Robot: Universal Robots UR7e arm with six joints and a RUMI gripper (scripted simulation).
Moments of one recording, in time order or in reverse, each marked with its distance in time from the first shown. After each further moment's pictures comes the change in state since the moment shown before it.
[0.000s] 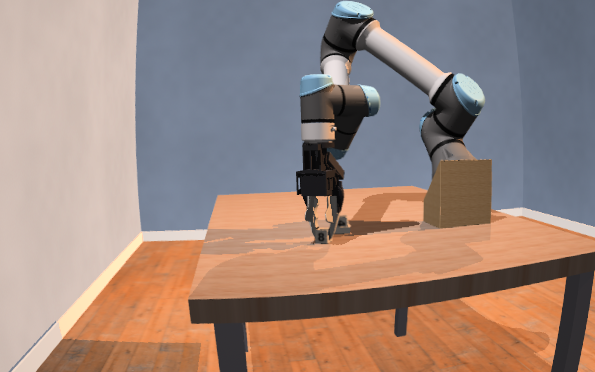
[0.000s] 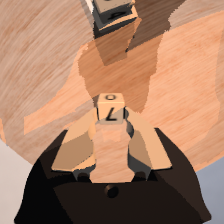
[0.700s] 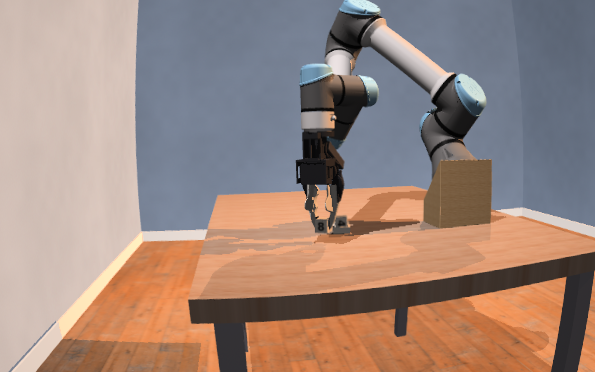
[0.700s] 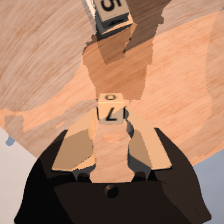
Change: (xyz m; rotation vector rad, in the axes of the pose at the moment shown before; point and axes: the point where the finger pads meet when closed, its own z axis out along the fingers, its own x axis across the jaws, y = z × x) arm 0.000 0.000 -0.025 -0.002 -0.001 0.000
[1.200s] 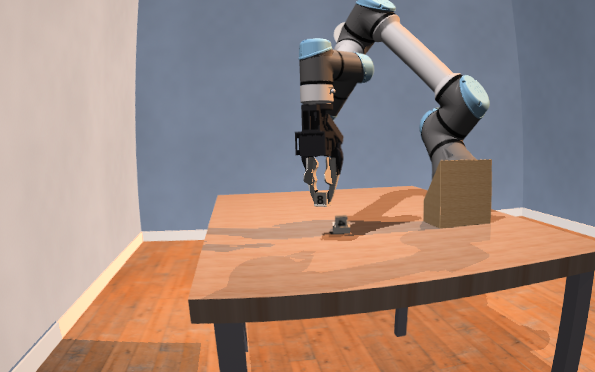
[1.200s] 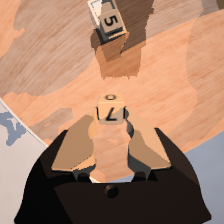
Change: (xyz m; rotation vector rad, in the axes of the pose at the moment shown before) arm 0.000 0.000 -0.062 -0.002 -0.001 0.000
